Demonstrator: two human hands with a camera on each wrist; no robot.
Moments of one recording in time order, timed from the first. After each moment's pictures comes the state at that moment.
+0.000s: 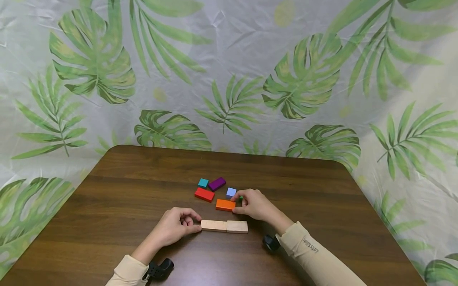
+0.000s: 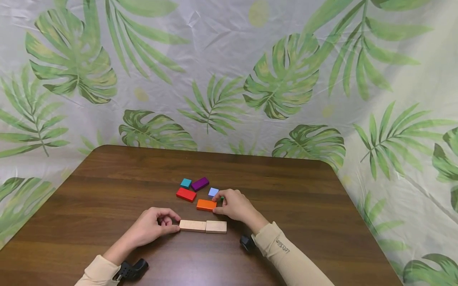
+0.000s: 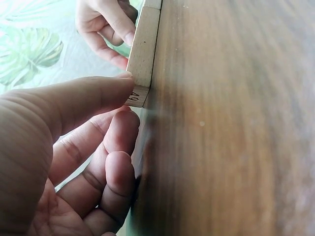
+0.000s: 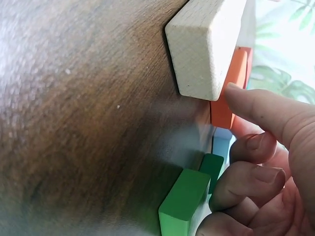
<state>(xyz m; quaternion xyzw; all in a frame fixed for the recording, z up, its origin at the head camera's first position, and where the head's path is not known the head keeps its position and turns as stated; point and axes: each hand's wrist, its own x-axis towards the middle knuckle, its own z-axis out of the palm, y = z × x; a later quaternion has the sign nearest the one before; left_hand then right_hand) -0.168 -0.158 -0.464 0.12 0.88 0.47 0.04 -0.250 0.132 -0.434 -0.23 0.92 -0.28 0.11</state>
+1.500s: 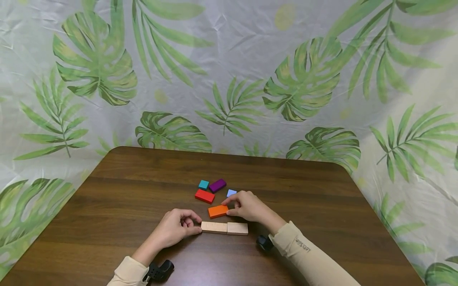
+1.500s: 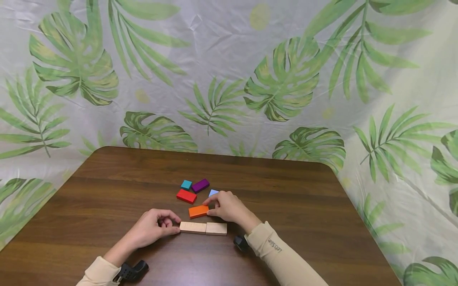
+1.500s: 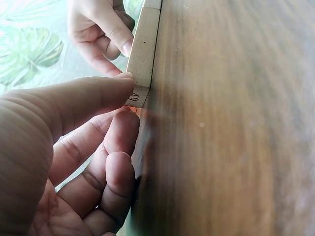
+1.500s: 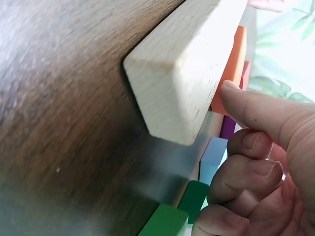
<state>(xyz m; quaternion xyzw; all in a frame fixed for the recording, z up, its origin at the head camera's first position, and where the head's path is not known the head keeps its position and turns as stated) -0.170 -0.158 -0.464 0.12 0.87 0.47 0.04 -0.250 0.112 -0.430 -0.28 0.91 -0.28 0.13</state>
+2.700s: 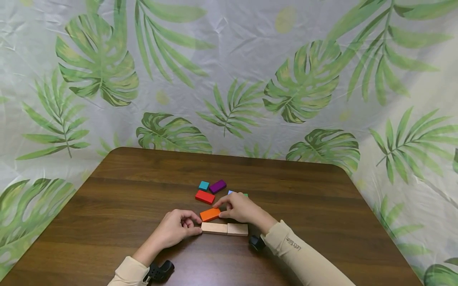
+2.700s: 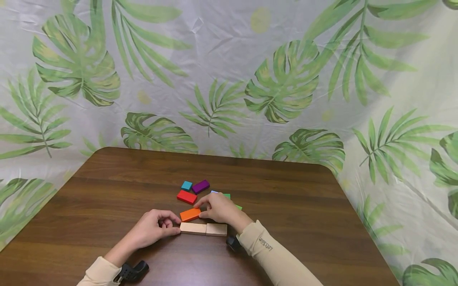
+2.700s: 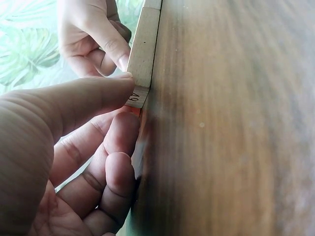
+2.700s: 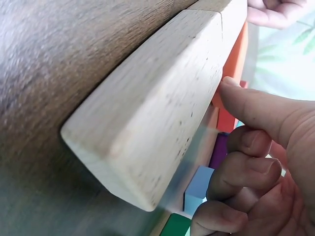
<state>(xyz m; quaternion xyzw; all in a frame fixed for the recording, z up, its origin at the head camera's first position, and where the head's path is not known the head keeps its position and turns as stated) -0.169 -0.158 -0.465 0.12 0.87 0.47 0.04 -0.247 0.091 -0.430 -0.30 0.90 -0.28 0.15</state>
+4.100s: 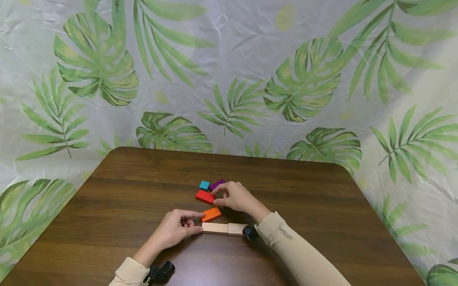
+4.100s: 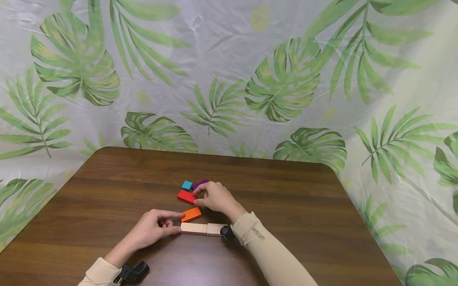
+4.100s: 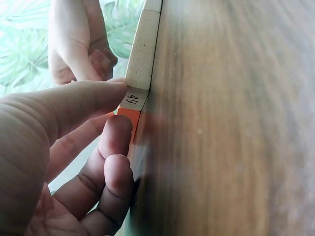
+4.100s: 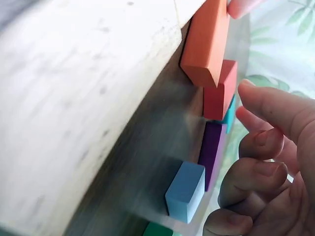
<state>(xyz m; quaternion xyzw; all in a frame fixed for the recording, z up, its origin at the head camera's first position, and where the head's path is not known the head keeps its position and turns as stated) -0.170 -0.159 -0.466 0.13 0.87 0.47 0.04 -0.272 0.075 -0.424 -0.26 0.90 -0.31 0.13</state>
